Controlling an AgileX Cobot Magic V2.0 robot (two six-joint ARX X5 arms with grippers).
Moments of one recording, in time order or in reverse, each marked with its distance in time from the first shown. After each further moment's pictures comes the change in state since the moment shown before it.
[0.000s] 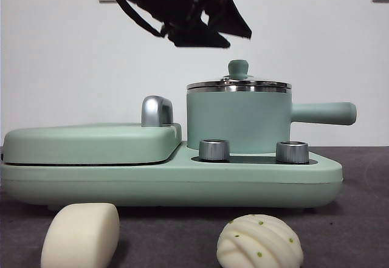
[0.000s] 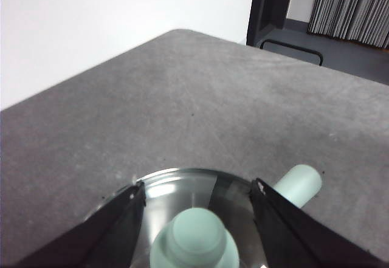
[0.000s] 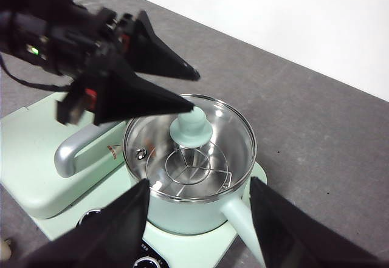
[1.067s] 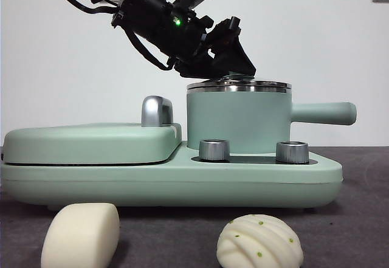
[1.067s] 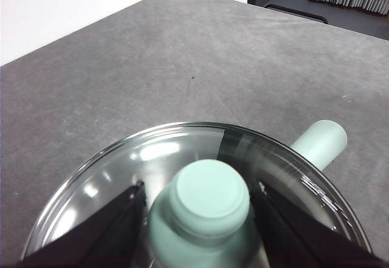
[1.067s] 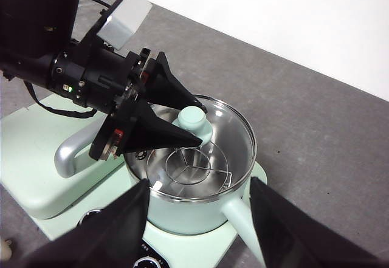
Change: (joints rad) left arm -0.002 0.095 0.002 0.006 0.000 0.050; right arm 0.000 0.000 0.000 0.000 0.000 0.002
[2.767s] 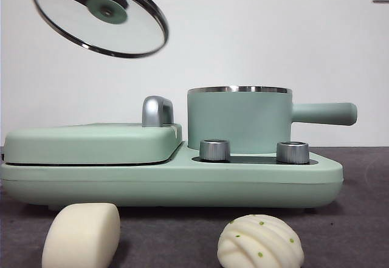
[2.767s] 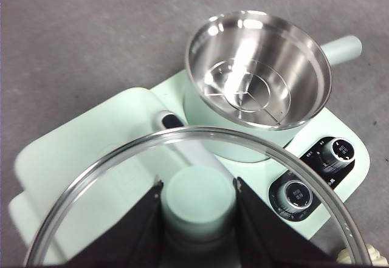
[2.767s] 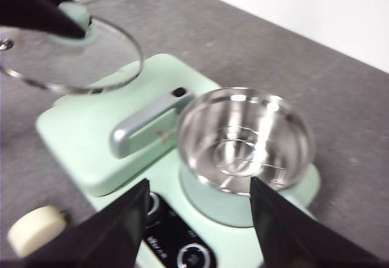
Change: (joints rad) left arm 0.167 -0.598 -0.029 -0.861 -0.141 -0.047; right arm 0.090 0.008 0.000 -0.052 -0.059 0.000
